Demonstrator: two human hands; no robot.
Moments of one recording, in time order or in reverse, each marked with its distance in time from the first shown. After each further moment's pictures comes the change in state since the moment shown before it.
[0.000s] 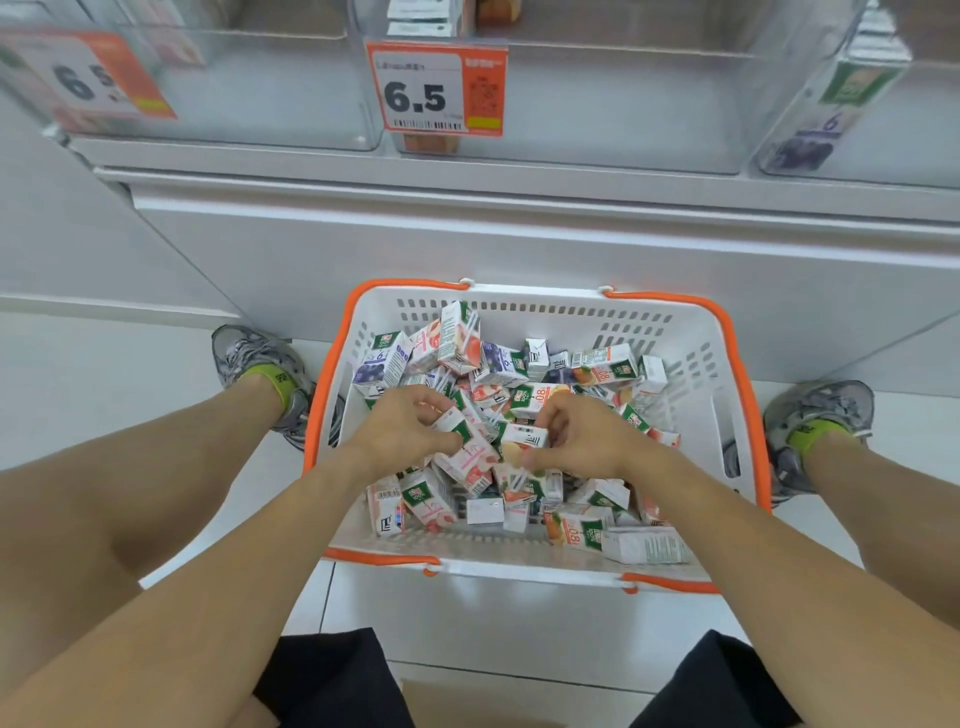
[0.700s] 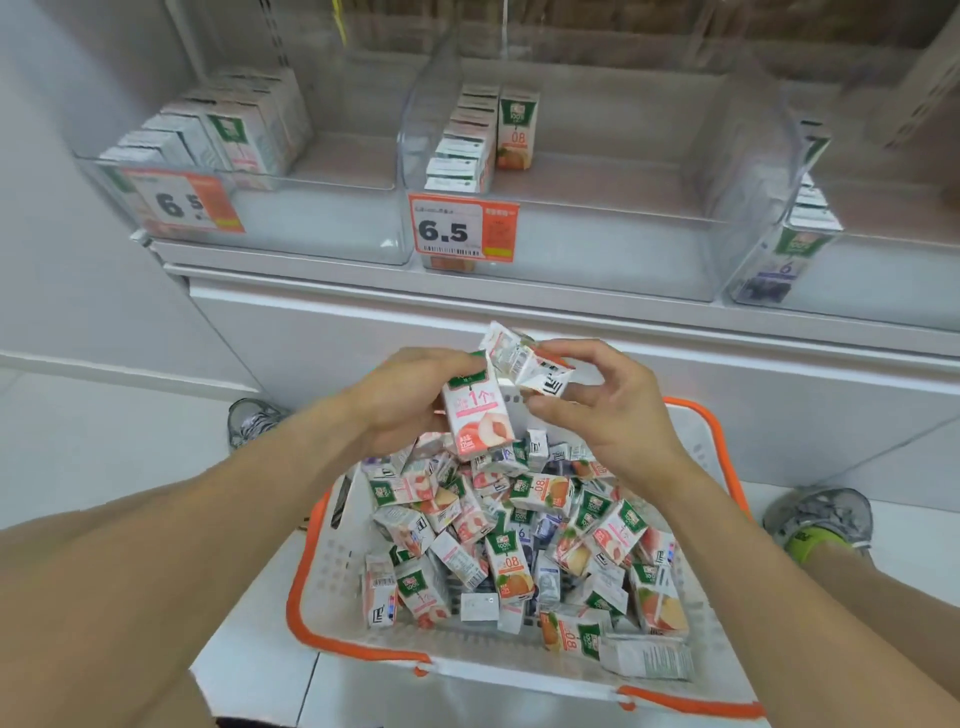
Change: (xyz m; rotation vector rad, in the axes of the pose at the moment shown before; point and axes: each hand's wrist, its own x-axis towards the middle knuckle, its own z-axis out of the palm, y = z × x) left_hand -0.029 0.141 -0.055 -0.548 -0.098 0.084; right_hand -0.038 -0.108 -0.068 0.640 0.404 -0.476
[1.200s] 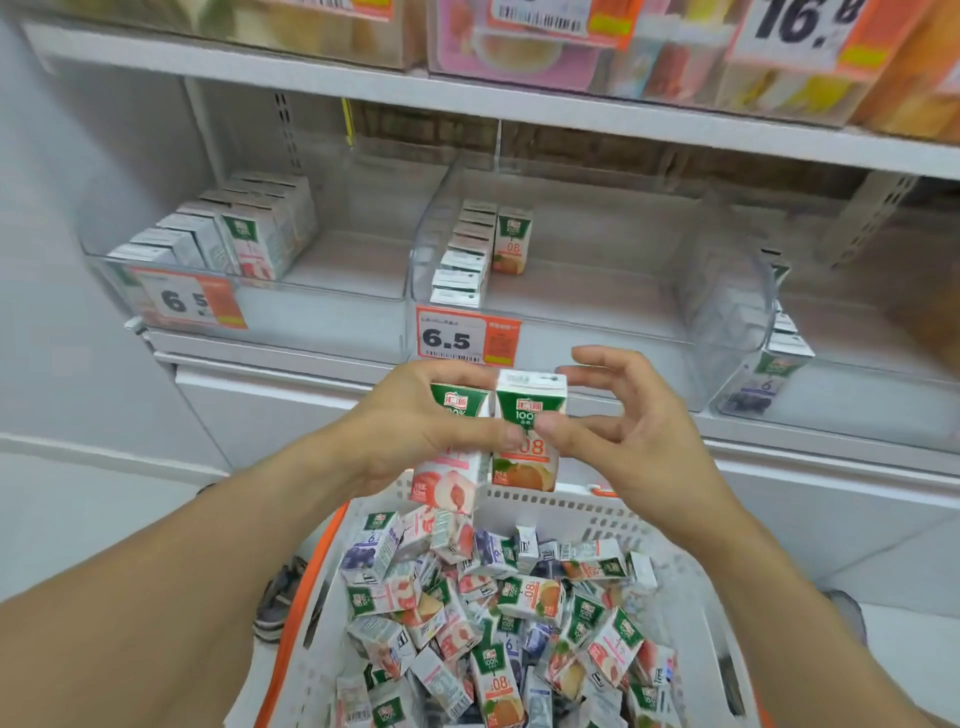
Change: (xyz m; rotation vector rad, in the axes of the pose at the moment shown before) left_hand -0.019 0.069 -0.008 0.166 -0.105 0.342; right_hand 0.026 -0.080 0.001 -0.125 0.026 -0.081
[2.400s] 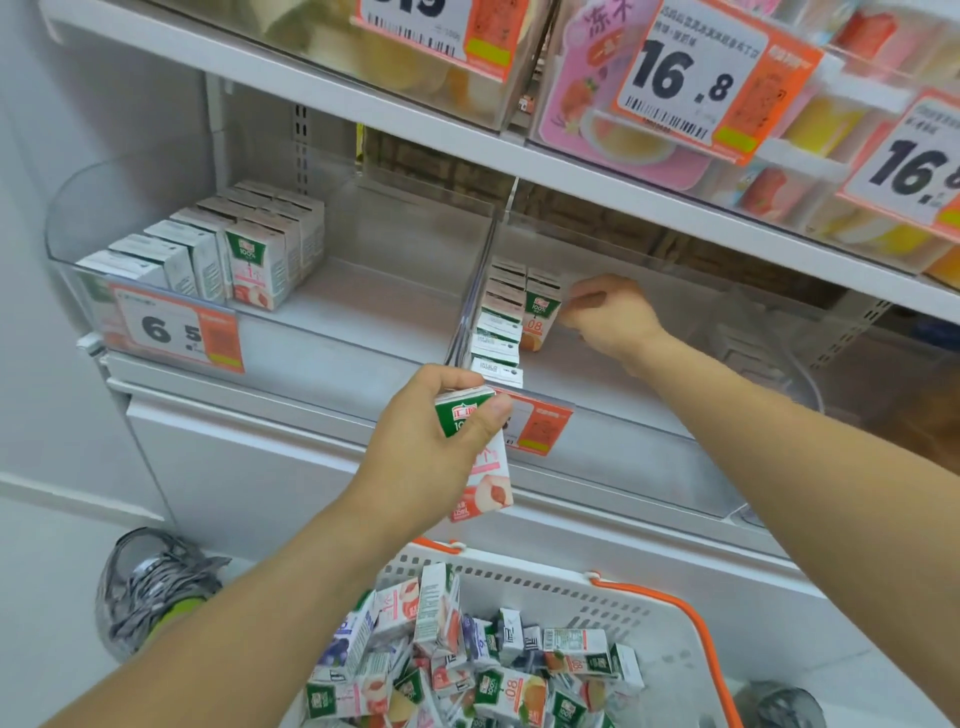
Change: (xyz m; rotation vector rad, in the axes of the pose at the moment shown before) left_hand 0.034 0.002 -0.037 -0.014 0.411 0.193; right_hand 0.255 -0.016 0.000 -0.658 0.240 0.078
